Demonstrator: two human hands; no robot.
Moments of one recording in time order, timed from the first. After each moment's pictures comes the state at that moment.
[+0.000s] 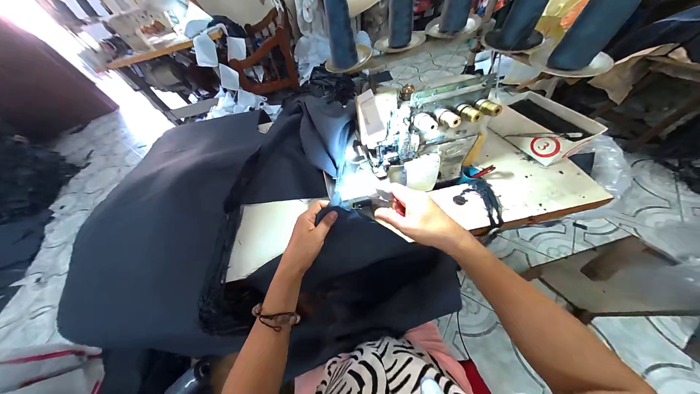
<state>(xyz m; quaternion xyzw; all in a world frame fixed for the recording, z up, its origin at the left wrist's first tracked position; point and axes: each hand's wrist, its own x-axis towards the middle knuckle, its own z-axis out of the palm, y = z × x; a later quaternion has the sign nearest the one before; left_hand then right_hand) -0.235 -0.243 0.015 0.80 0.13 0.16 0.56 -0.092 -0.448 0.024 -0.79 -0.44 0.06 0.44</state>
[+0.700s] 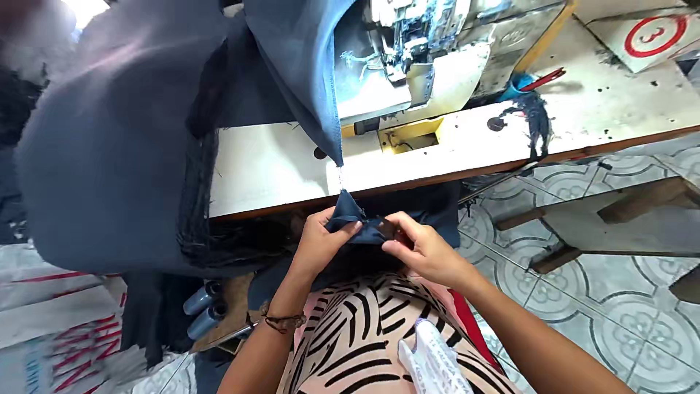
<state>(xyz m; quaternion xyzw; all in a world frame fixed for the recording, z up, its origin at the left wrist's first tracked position) -0.306 -0.305 -0.048 0.74 0.22 0.08 0.63 -0.193 -0.504 -0.078 -0.72 -0.40 0.28 0.49</state>
